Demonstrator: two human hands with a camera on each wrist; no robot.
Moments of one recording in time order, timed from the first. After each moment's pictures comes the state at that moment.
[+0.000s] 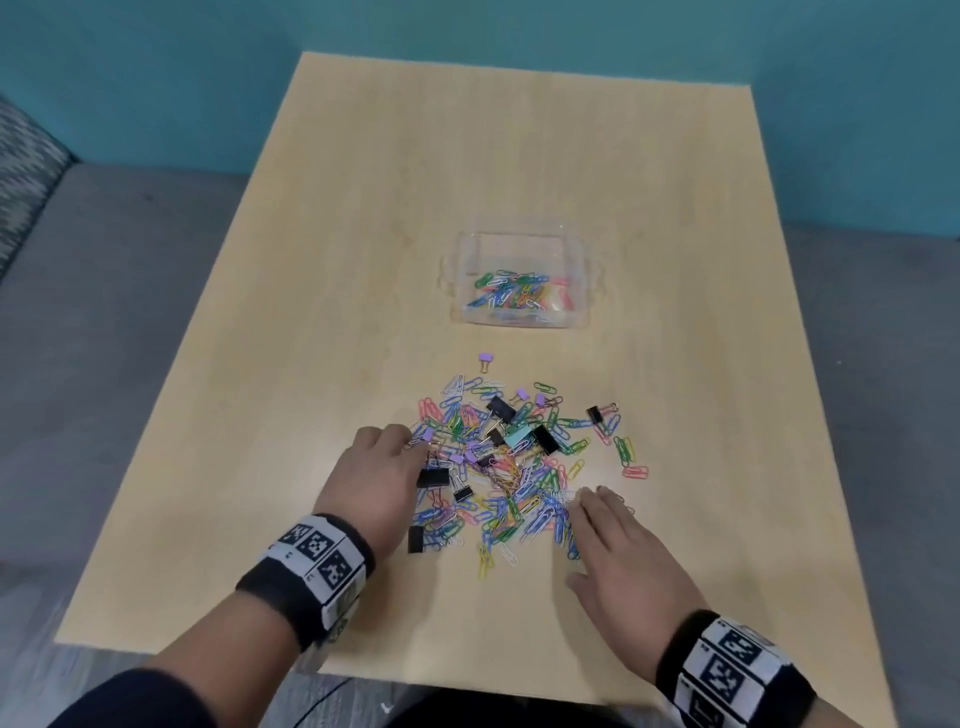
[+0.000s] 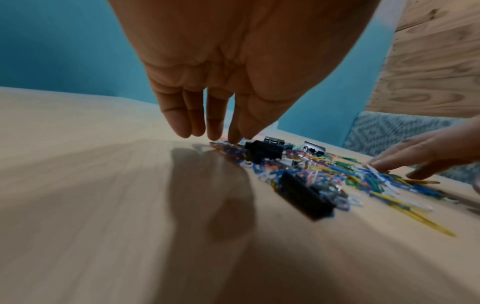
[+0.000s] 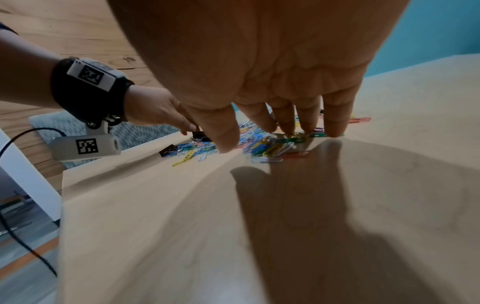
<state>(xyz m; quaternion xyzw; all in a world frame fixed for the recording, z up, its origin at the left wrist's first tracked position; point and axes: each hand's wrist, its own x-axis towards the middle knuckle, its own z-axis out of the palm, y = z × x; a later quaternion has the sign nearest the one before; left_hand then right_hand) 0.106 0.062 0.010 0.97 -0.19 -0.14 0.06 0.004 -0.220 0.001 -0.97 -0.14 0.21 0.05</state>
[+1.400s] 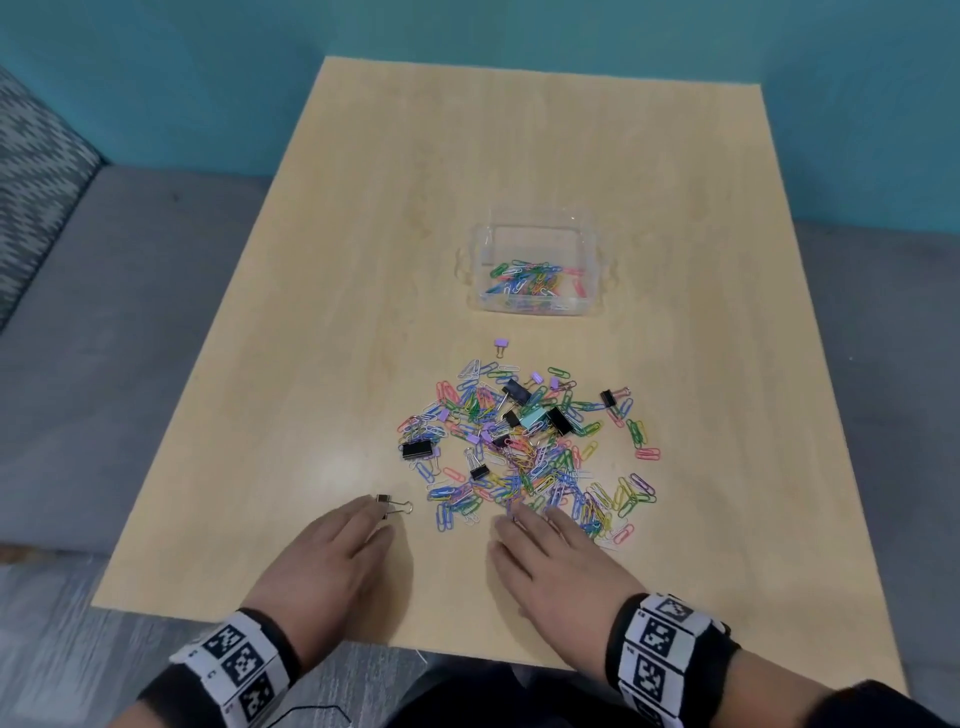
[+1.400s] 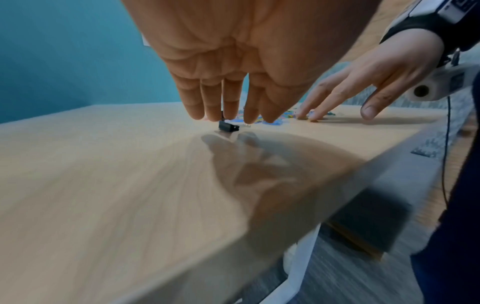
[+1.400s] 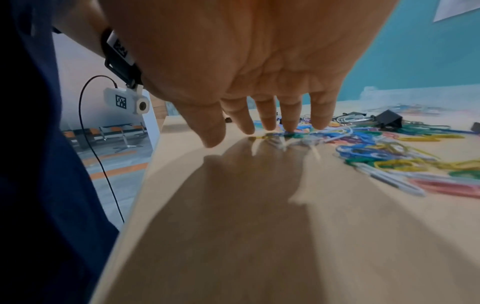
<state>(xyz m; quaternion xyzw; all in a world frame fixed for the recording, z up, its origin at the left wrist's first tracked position) 0.011 0.134 0.019 0.94 -0.29 -0.15 0.04 -0.006 -0.157 0.005 -0.91 -0.38 0.17 -0.01</state>
